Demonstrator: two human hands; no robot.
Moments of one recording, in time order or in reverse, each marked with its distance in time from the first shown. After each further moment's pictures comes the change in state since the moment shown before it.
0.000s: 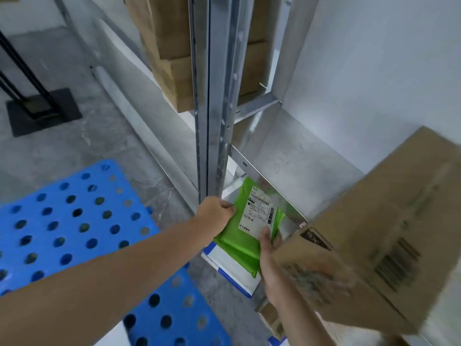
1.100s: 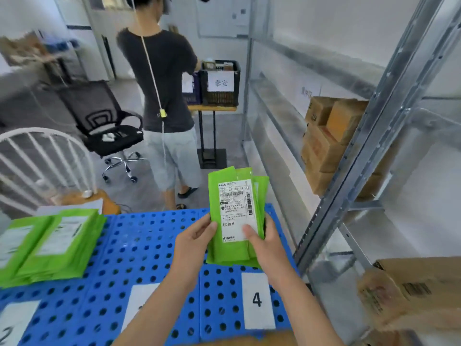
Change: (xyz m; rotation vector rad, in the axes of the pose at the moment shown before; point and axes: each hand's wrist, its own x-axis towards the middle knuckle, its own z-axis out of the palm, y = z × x) left_hand -0.395 -0.060 -0.175 -0.865 0.818 0.280; right_hand -0.276 -0.004 0.133 -0.393 -0.742 -0.689
